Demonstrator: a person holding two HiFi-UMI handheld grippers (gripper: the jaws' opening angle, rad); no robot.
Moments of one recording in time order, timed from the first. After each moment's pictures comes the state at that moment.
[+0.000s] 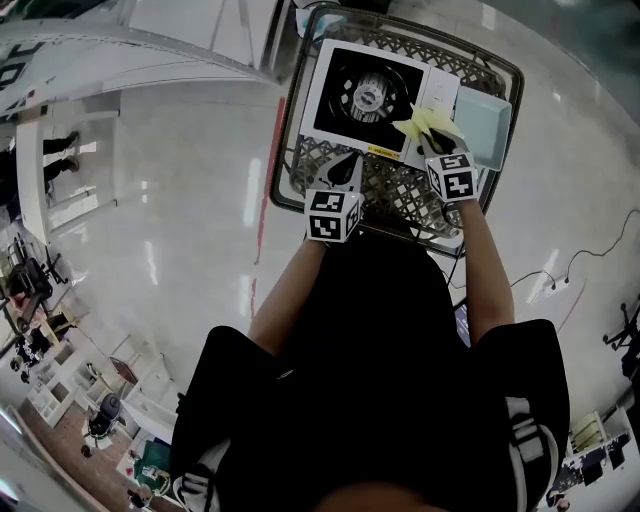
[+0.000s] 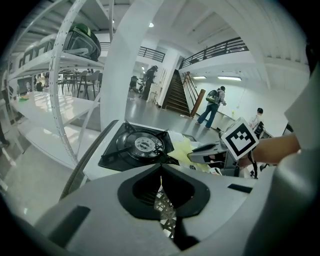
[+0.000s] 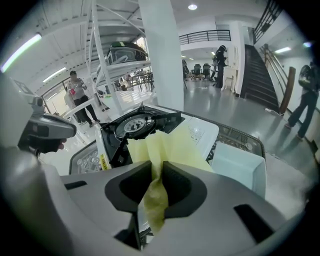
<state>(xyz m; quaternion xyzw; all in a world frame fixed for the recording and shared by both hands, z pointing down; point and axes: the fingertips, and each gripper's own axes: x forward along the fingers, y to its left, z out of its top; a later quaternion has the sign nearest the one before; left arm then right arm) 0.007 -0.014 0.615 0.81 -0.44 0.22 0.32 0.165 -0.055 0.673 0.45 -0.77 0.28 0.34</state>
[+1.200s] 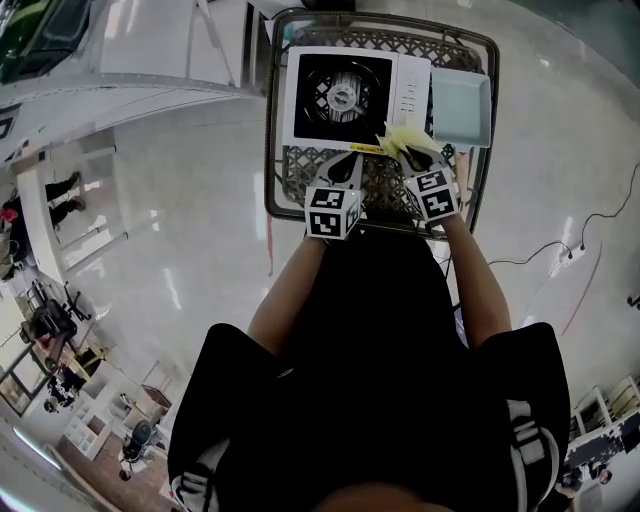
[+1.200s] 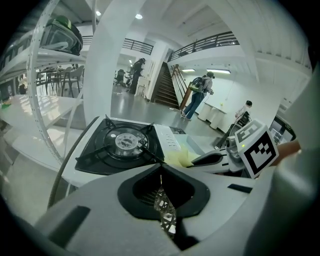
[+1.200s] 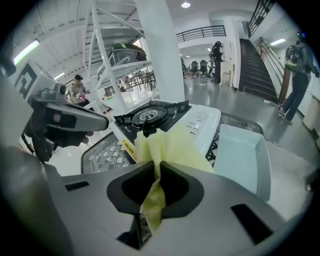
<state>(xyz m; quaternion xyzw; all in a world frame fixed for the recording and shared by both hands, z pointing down) 0.050 -0.009 0.626 0.84 -0.37 0.25 0.31 0.148 0.007 0.677 0.45 -0.77 0.31 0.33</state>
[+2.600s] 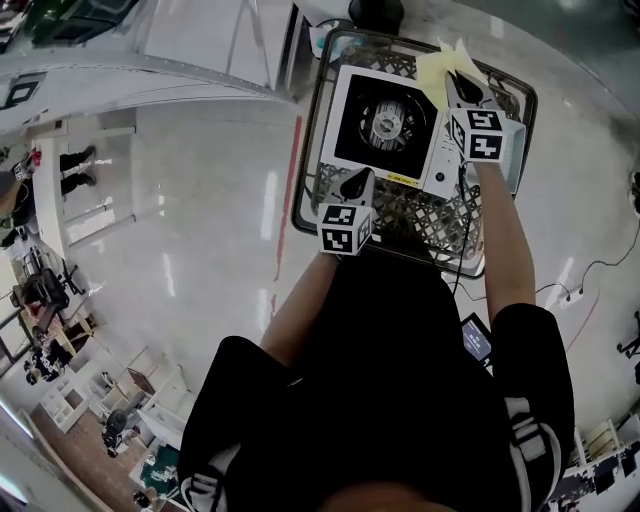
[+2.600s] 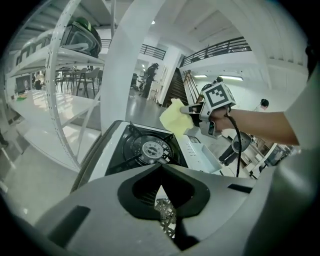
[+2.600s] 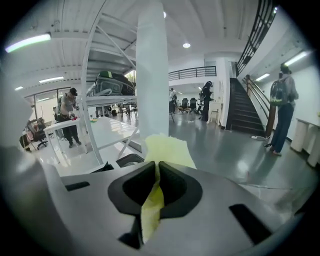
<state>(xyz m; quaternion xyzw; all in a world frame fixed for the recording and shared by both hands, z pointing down) -0.009 -0.050 0.622 0.81 -0.44 0.22 0.33 0.175 -0.243 0.568 0.56 -0.79 0.16 0.22</state>
